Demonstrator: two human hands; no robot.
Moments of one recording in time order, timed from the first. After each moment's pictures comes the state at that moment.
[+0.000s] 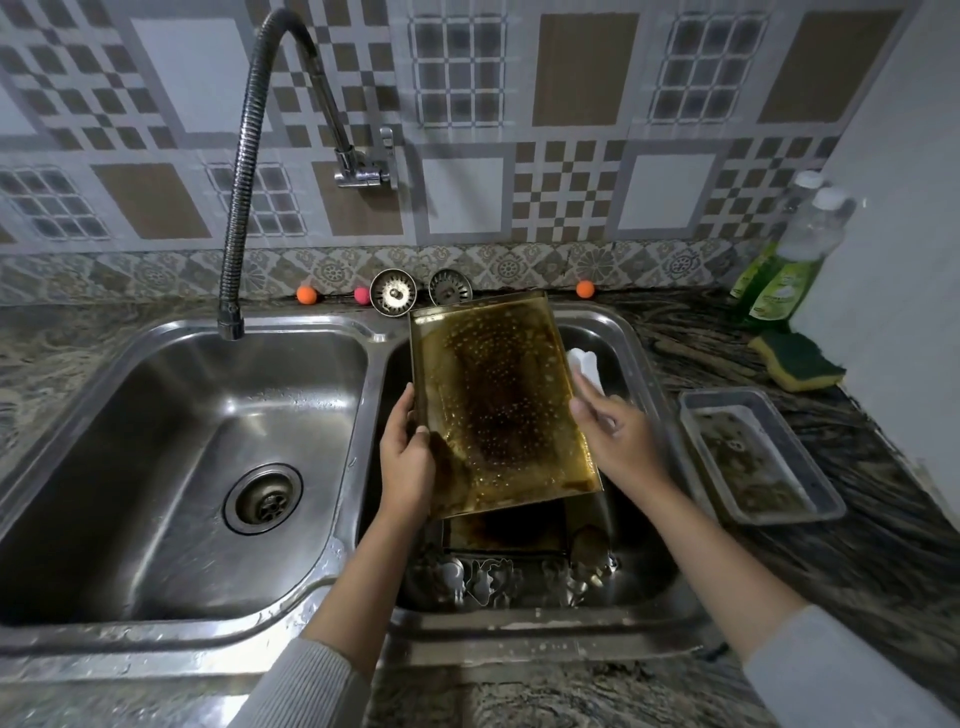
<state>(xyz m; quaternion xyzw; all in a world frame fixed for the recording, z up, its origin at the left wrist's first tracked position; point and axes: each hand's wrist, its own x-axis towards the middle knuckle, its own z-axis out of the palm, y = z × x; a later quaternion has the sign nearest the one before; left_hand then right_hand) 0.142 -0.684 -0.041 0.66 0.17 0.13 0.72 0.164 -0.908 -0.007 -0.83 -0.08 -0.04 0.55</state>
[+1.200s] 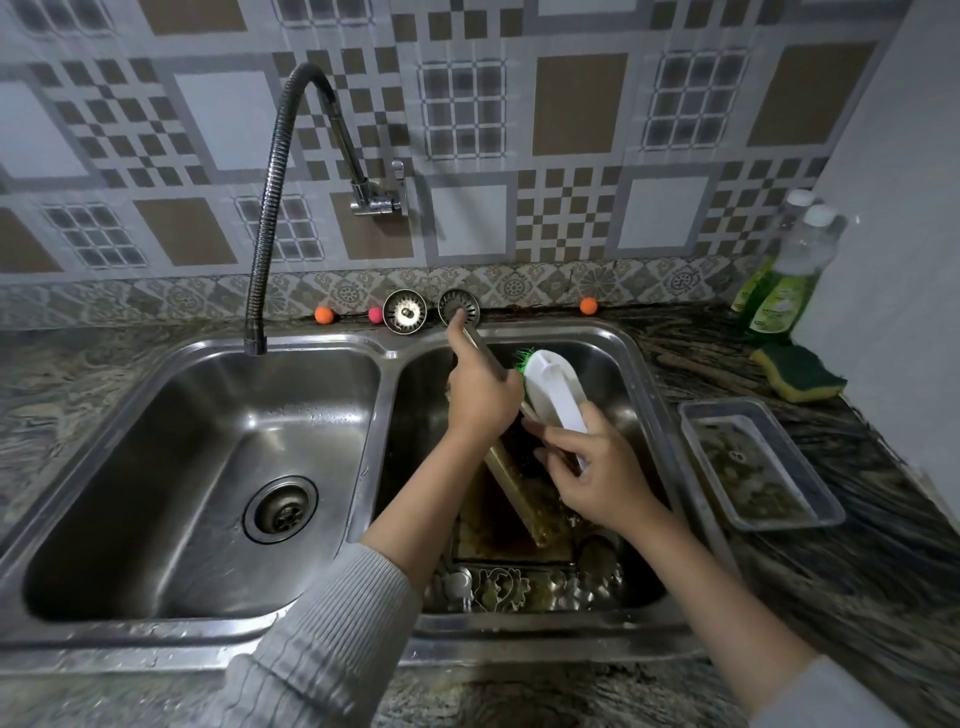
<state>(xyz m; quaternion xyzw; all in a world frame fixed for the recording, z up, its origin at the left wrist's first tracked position) 0.176 -0.744 0.052 0.81 0.11 0.11 0.56 0.146 -0.894 -0.016 -0.83 -0.26 -0.12 0.48</state>
